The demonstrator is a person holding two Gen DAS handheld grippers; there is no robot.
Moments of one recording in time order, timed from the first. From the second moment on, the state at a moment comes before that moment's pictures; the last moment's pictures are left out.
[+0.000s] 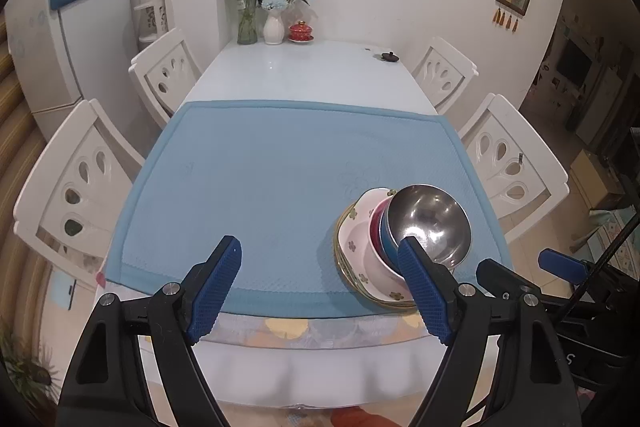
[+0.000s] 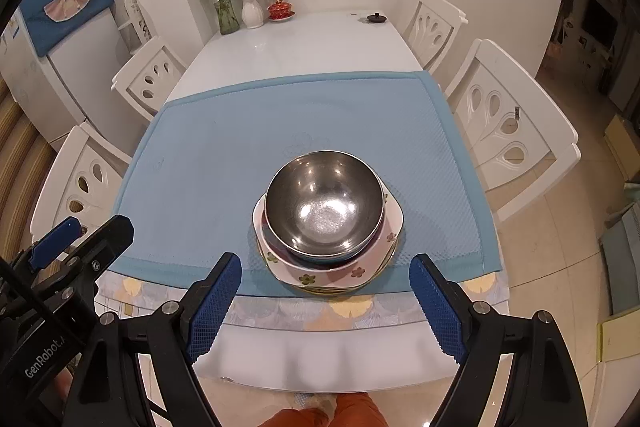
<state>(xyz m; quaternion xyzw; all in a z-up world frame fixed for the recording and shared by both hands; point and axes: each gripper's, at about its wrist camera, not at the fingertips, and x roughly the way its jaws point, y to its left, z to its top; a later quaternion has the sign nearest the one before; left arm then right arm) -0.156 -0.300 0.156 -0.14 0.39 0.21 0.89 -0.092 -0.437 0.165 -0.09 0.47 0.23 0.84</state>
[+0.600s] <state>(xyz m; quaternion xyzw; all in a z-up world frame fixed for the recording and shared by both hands) -0.148 -0.317 0.173 -0.10 0.36 0.22 0.90 -0.091 -0.443 0.174 -0.10 0.47 0.21 0.85</state>
